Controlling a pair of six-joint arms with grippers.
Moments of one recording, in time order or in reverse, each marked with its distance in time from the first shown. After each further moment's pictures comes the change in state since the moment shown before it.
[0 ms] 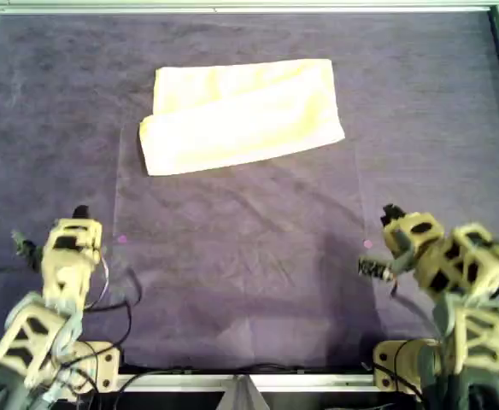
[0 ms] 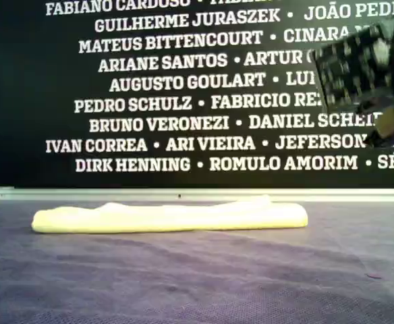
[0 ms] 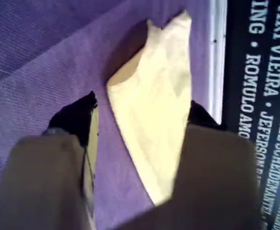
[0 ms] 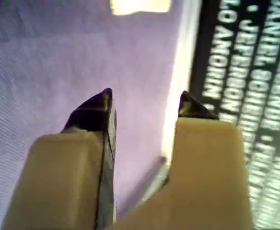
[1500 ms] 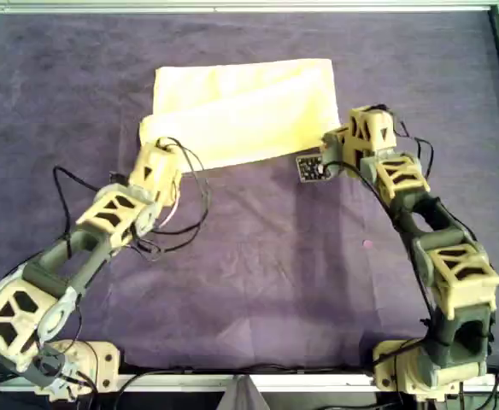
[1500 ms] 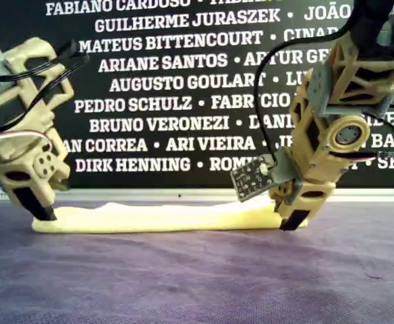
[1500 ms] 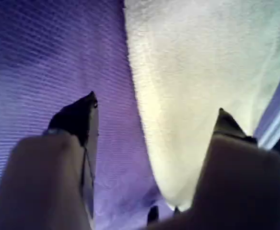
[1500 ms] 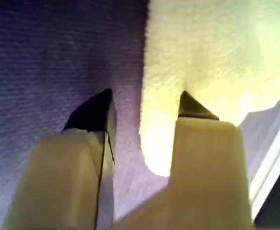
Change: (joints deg) left arm -2.9 -76.9 -57.0 -0.6 18.1 -17.4; right arm 22.2 -97.8 -85.9 3.5 19.1 7.5
